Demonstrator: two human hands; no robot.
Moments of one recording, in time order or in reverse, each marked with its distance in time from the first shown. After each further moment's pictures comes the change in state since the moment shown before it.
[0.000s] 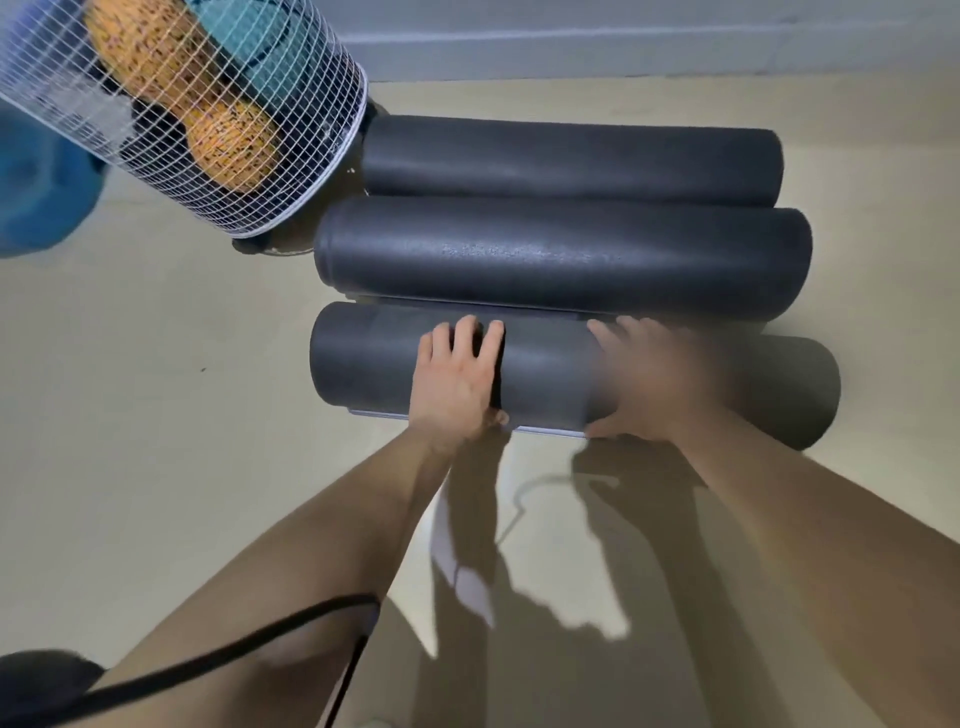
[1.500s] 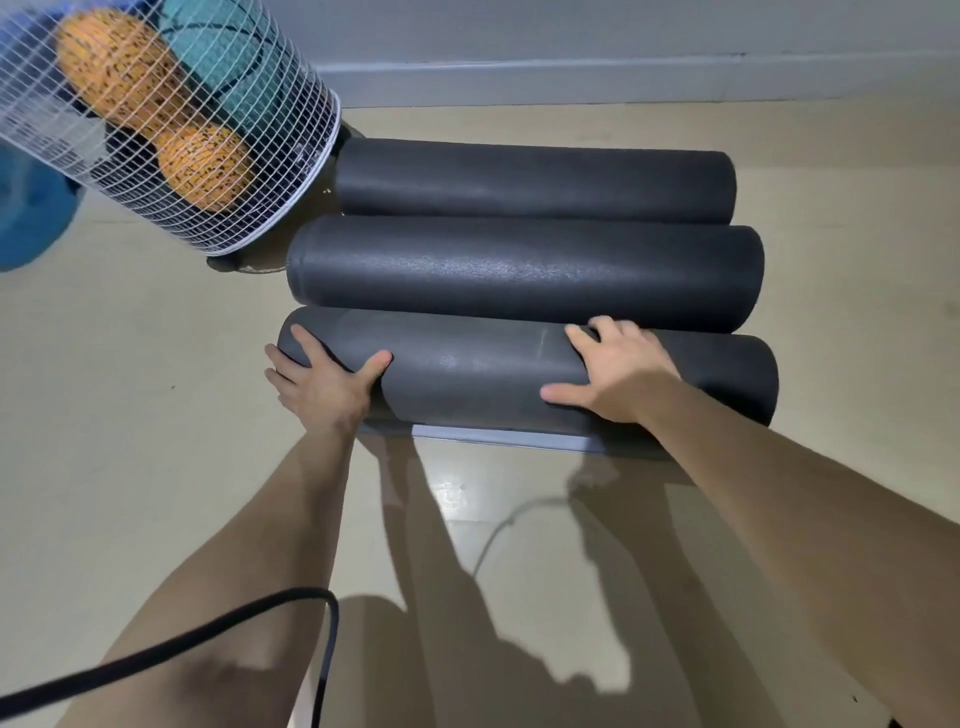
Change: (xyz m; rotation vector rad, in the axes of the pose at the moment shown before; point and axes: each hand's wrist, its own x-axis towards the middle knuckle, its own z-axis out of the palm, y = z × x) left_hand 0.006 -0.081 0.039 -0.614 0.102 -0.918; right_hand 0.020 0.014 -0.020 0.094 -0.091 -0.027
